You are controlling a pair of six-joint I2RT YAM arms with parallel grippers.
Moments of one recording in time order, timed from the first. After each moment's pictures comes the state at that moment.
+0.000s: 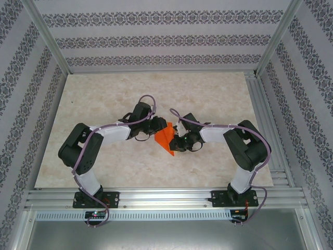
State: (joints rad) left arm -0.56 1.74 0.94 0.08 0.44 -0.96; right arm 0.58 1.78 0.84 -0.24 -0.62 0.50
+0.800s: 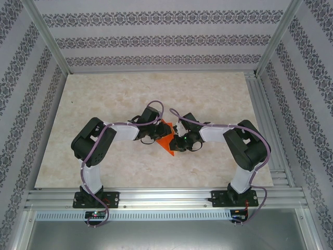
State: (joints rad) left arm -0.61 1.91 0.99 0.07 0.44 -0.96; right arm 0.58 1.79 0.86 -0.26 -0.61 0.50
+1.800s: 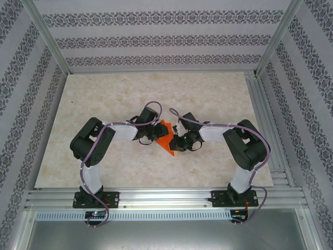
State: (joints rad) left arm -0.59 1.90 0.98 0.04 0.40 -0.93; right arm 0.58 1.79 0.87 -0.28 -0.62 0.49
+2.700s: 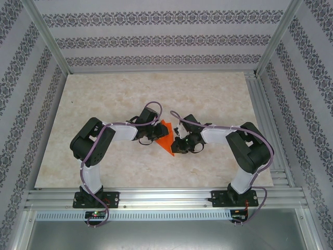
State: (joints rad) left arm -0.59 1.90 0.97 0.05 0.41 -0.92; right arm 0.59 1.74 0.82 -0.32 -0.59 0.46
